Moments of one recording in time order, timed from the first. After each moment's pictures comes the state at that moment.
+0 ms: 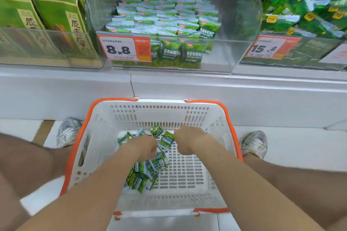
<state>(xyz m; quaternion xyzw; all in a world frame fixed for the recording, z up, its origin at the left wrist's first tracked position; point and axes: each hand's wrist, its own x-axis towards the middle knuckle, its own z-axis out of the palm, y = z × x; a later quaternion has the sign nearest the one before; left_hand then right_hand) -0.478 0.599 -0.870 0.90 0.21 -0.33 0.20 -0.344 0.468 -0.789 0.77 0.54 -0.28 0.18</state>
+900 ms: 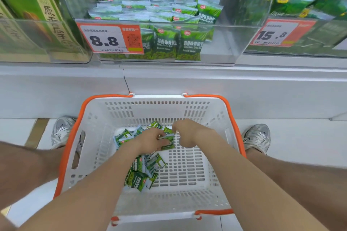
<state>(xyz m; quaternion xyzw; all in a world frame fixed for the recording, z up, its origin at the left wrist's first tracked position) -0.459 0.593 -0.894 0.81 0.26 -0.22 0.47 -0.317 0.474 -0.832 0.79 0.48 -0.39 0.07</state>
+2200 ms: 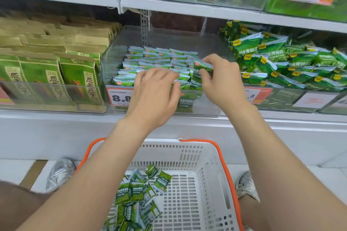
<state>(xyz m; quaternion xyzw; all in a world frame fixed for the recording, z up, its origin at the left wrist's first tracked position) -0.401 0.610 -0.613 0.92 0.20 0.33 0.06 -0.239 0.497 -0.579 0.84 0.43 0.19 -0.29</state>
